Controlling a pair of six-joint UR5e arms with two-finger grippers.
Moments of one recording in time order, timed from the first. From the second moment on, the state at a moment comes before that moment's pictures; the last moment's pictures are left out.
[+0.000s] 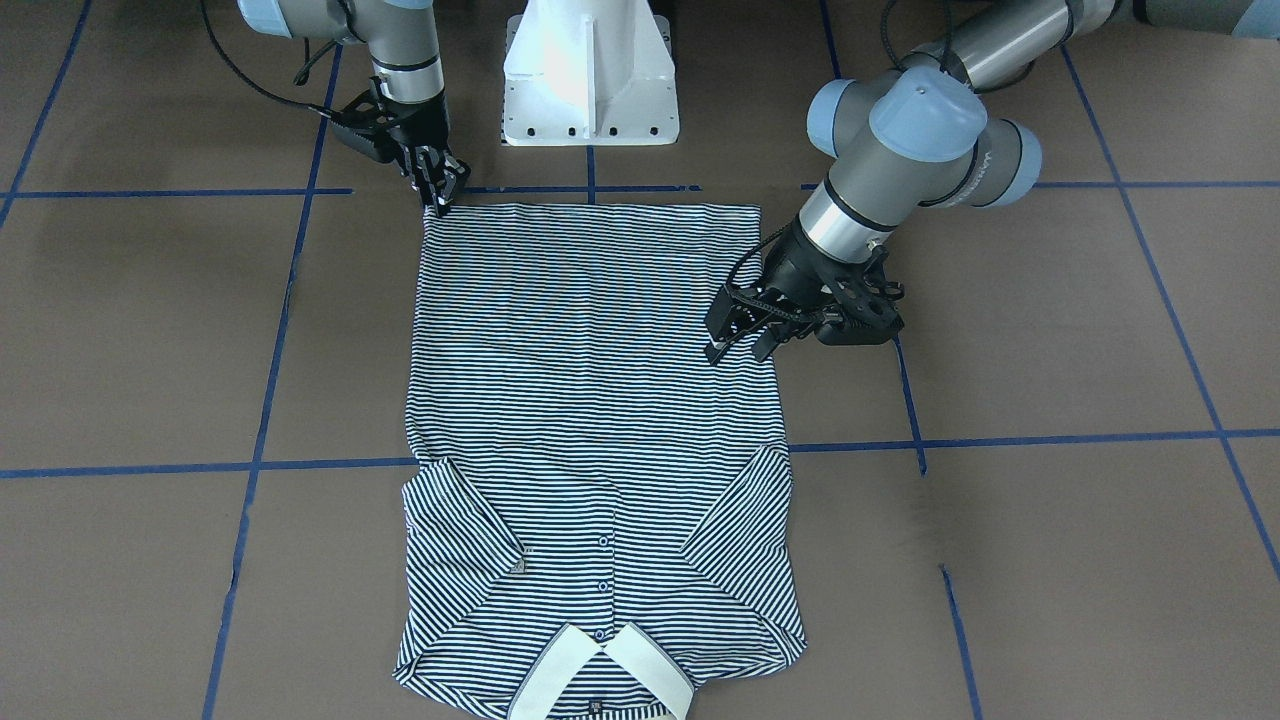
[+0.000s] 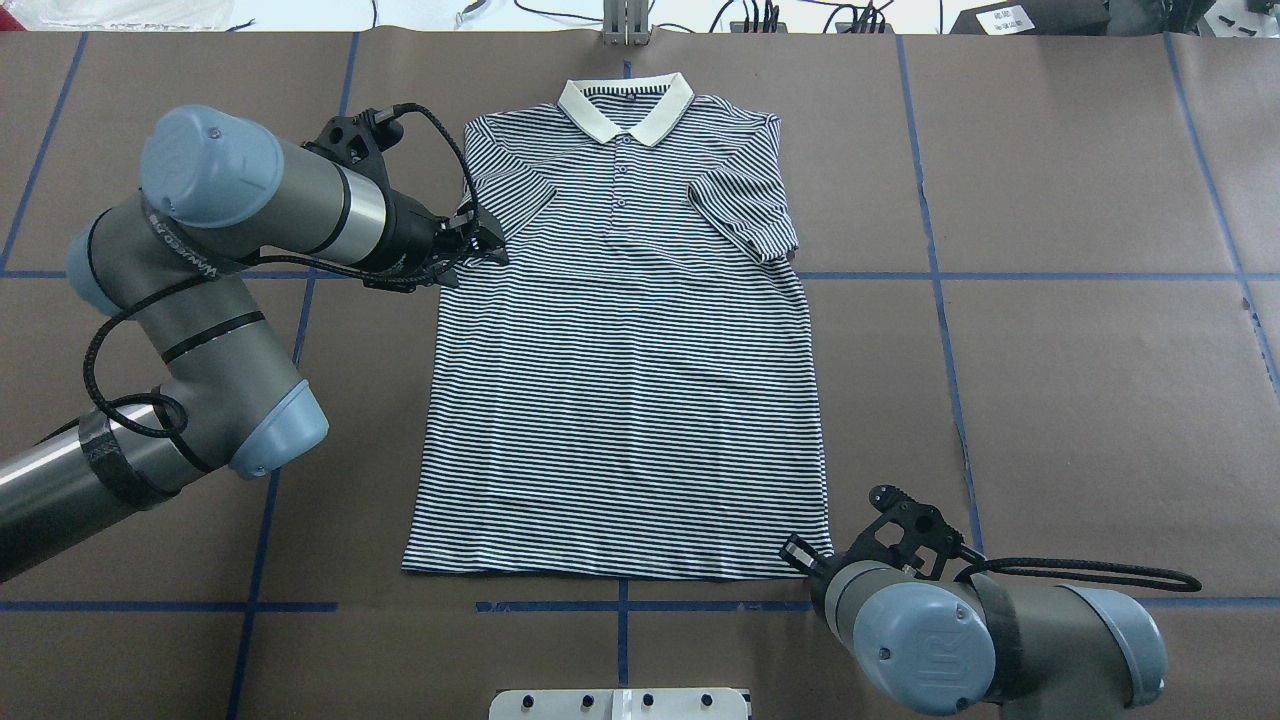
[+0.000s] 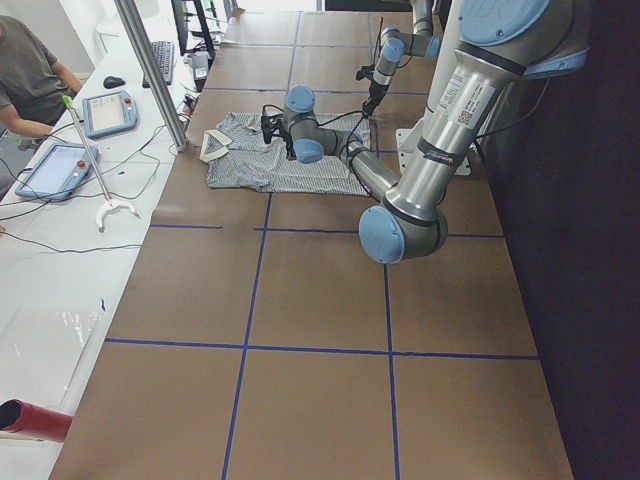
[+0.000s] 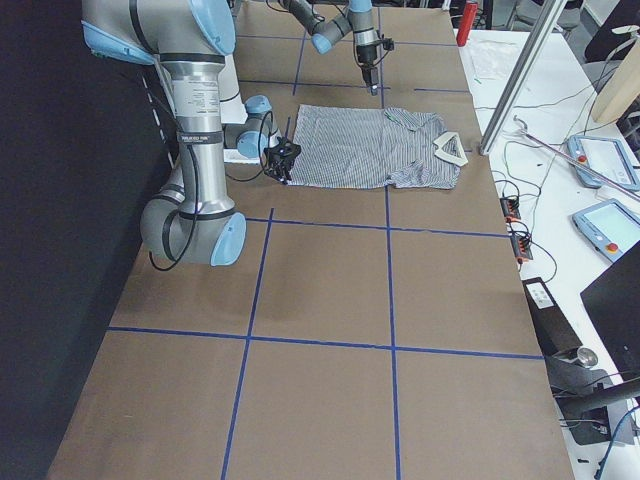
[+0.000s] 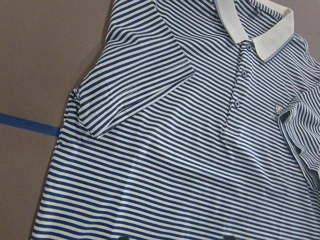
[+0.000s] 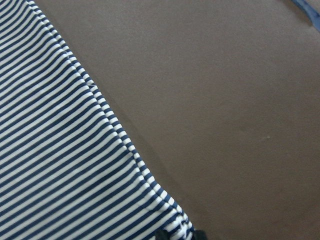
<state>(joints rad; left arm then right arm) -0.73 -2.08 -1.64 -2.17 -1.98 -1.51 0.11 -1.39 2.04 -1.49 1.42 2.15</state>
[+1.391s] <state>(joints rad) -0.29 -1.76 -2.06 -1.81 -1.57 -1.76 0.11 -1.39 2.12 -1.48 1.43 2.15</state>
